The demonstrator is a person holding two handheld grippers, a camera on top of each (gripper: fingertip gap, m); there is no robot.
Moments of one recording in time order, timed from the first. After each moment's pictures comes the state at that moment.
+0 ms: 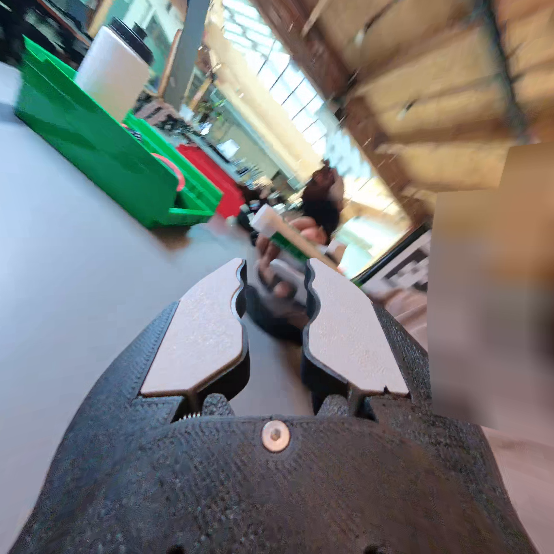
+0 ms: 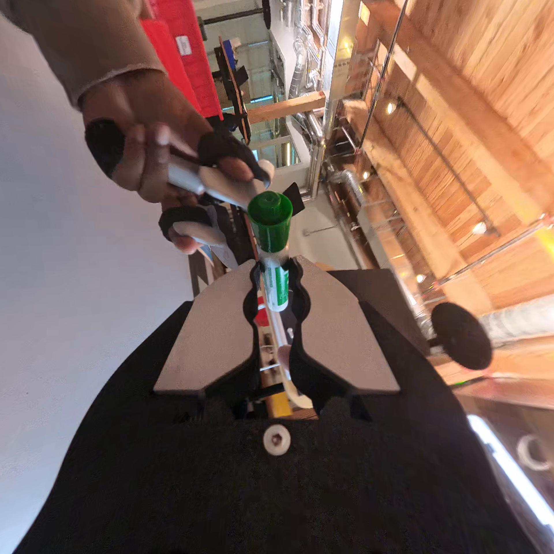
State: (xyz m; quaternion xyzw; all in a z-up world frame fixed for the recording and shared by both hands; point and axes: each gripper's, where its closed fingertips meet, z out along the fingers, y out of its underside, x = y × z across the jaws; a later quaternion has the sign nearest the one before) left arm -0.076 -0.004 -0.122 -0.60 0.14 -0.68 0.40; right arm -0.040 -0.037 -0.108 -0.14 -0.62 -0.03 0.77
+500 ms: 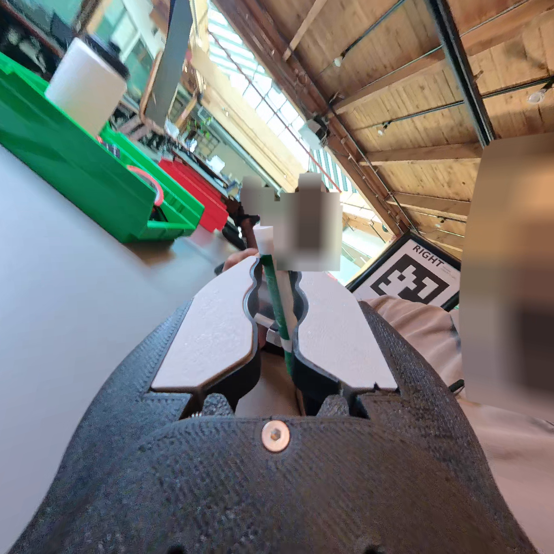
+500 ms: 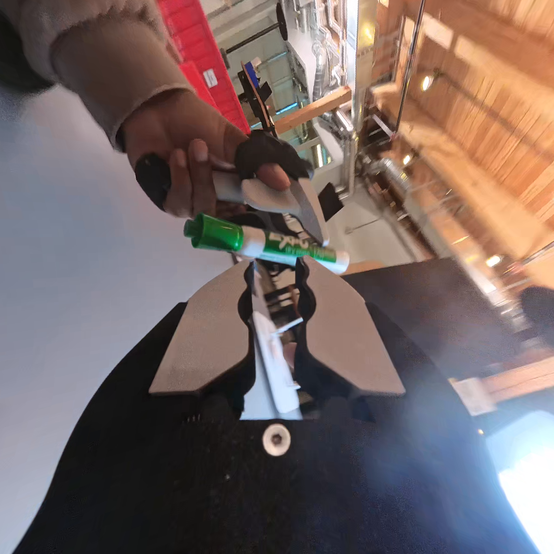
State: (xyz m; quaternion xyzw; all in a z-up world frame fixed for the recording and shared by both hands) left arm -0.067 -0.015 -0.104 -0.58 0.15 -0.67 0.43; right arm -0.056 -0.043 -0.129 -0.20 -0.64 0.07 0.74
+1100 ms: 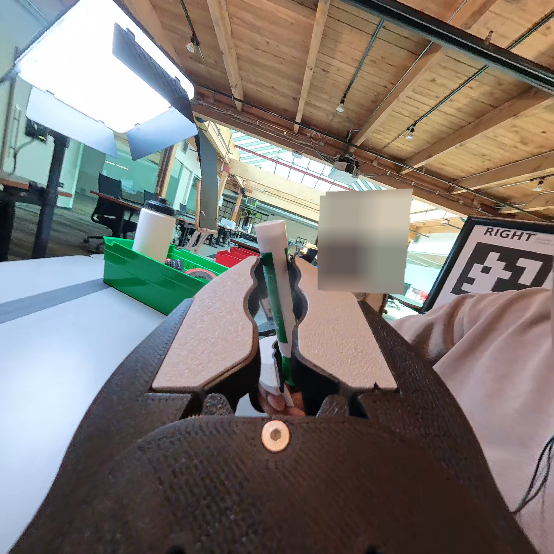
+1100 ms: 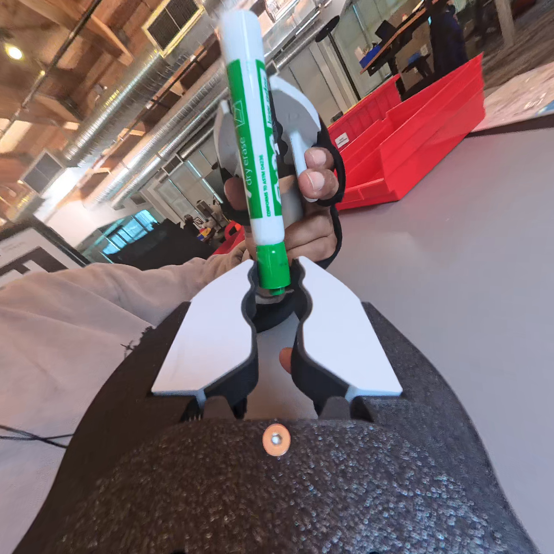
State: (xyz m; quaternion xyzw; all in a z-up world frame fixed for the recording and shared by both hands) left arm -0.088 -0.023 -0.065 -0.52 0.19 -0.55 0.63; right arm -0.081 -0.064 -0.139 -0.54 -0.39 0.71 0.23
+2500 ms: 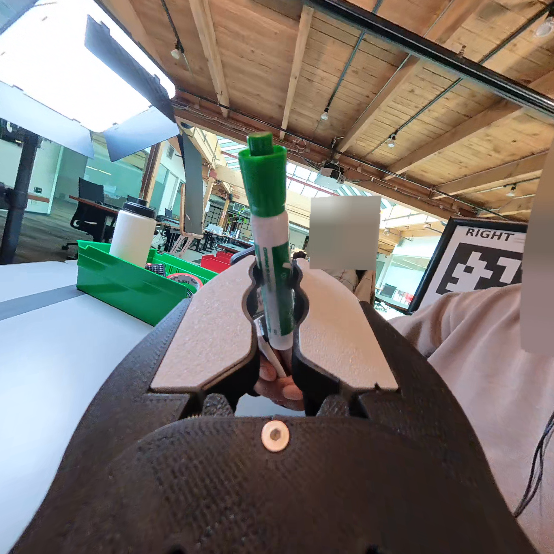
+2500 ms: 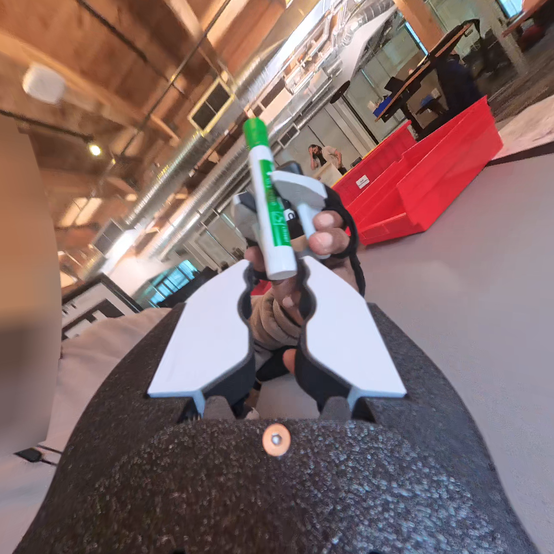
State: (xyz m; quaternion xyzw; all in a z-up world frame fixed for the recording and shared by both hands) left arm -0.069 -0.033 -0.064 -0.50 0.20 -0.57 0.63; right arm -0.068 -0.052 -0.105 -0.52 -0.30 0.77 0.21
